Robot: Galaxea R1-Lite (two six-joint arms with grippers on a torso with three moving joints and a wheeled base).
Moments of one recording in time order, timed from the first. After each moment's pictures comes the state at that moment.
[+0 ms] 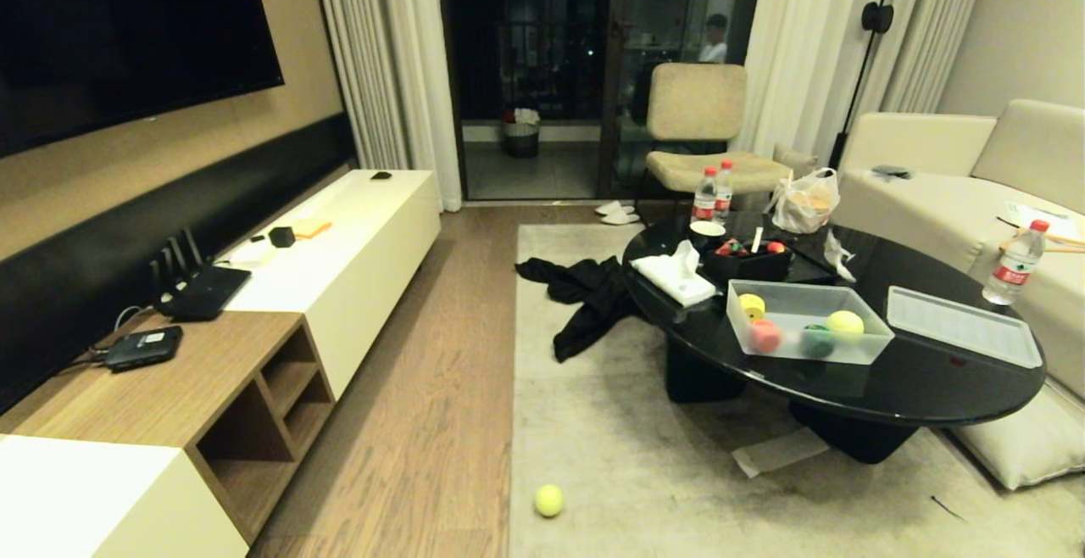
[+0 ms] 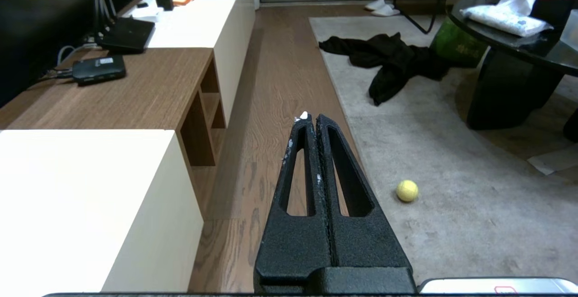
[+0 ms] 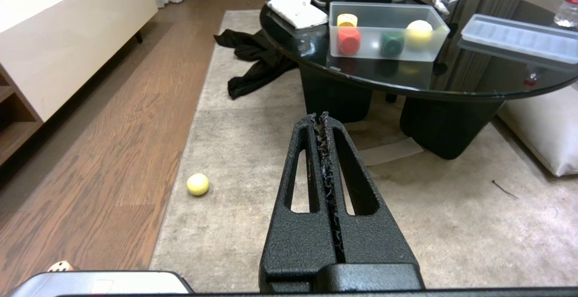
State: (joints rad) left arm -0.01 0.00 0.00 -0.01 0.00 -0.01; right arm 0.00 0.00 0.00 0.00 -0.01 0.02
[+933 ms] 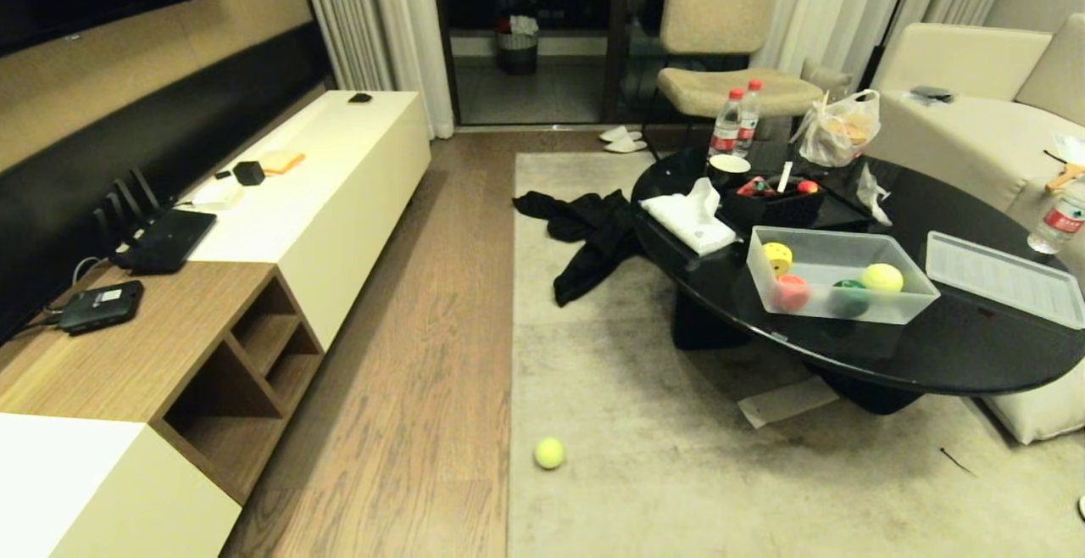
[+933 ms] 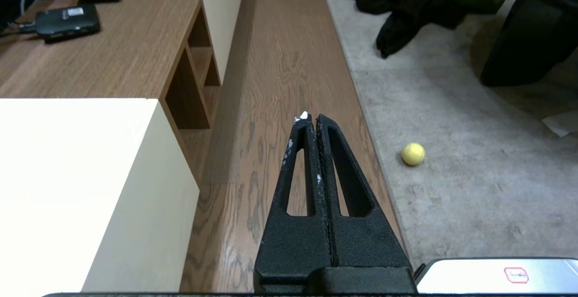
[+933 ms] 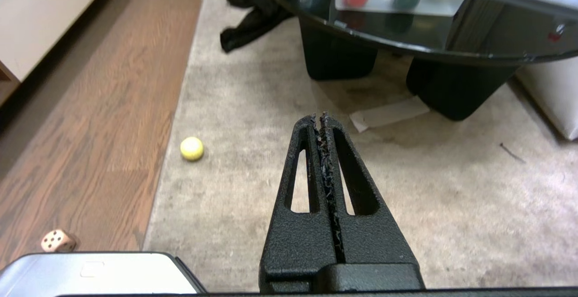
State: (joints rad) left arm -0.01 0.00 0.00 -0.01 0.00 -0.02; right arm 0.00 0.00 0.00 0.00 -0.01 0.02
